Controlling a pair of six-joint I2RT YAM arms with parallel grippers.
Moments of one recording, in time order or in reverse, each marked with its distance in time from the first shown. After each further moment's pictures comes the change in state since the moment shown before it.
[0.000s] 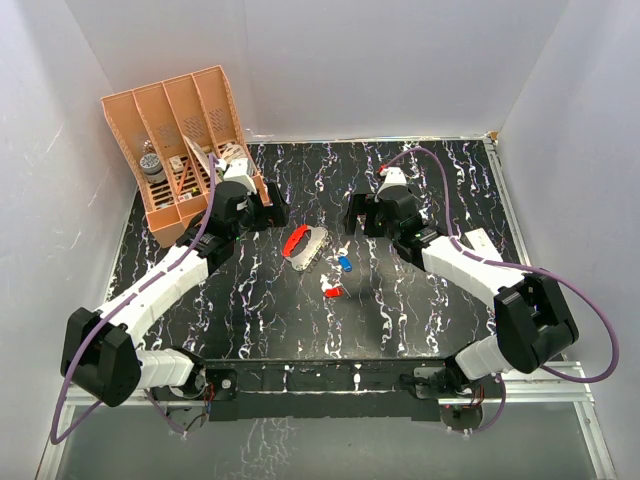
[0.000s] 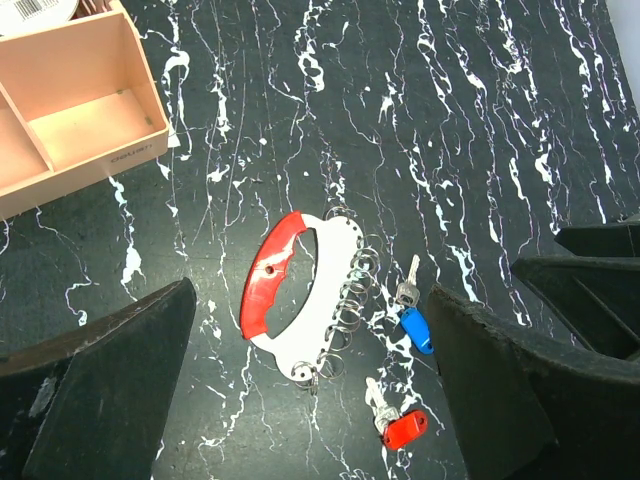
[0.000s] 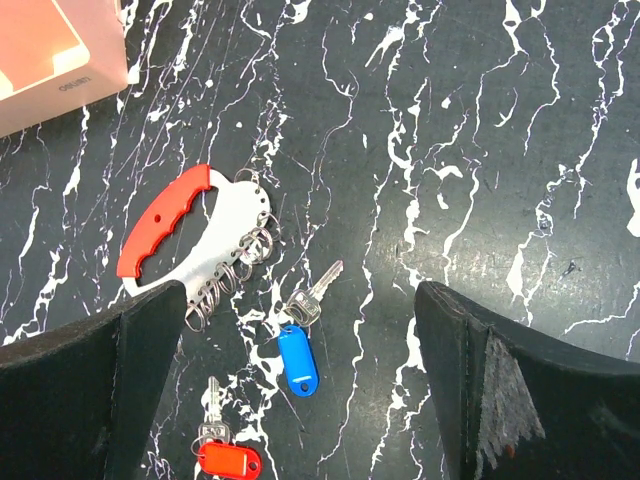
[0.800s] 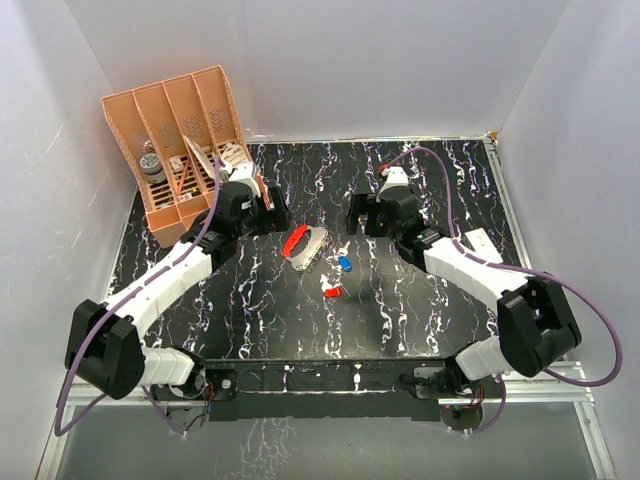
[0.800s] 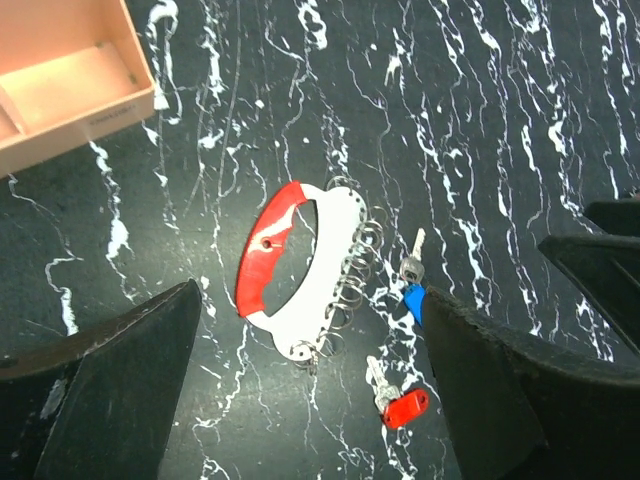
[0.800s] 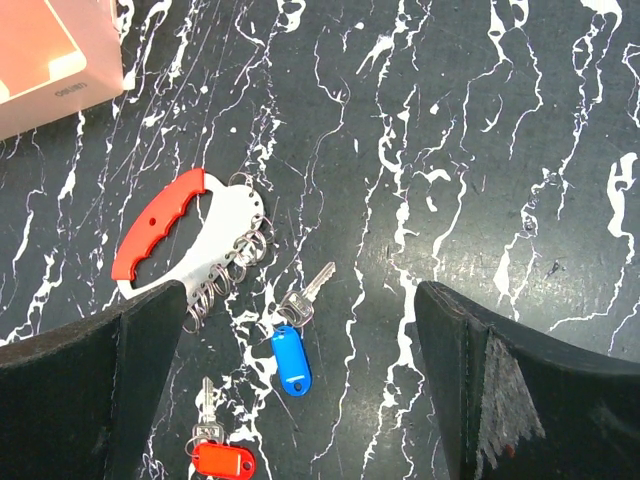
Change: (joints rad) left arm 0.000 0.032 0.010 -0.043 0.031 -0.017; right arm 0.000 -0.021 -0.008 -0.001 0.019 -0.011
